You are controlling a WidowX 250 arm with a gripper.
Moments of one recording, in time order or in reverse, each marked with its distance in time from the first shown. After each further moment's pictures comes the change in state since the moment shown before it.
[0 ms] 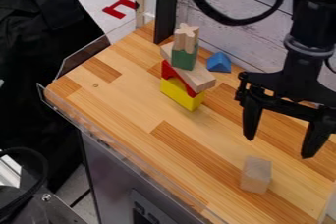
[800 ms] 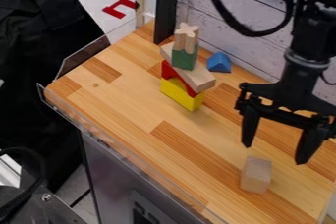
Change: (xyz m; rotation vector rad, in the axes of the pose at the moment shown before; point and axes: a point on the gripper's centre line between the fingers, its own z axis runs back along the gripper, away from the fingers) arm 0.011 0.011 -0.022 0.056 0.099 0.070
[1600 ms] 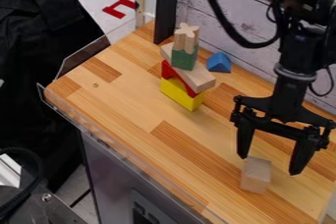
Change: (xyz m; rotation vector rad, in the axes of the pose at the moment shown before) arm 0.006 -0.002 -0.020 -0.028 0.076 -0.043
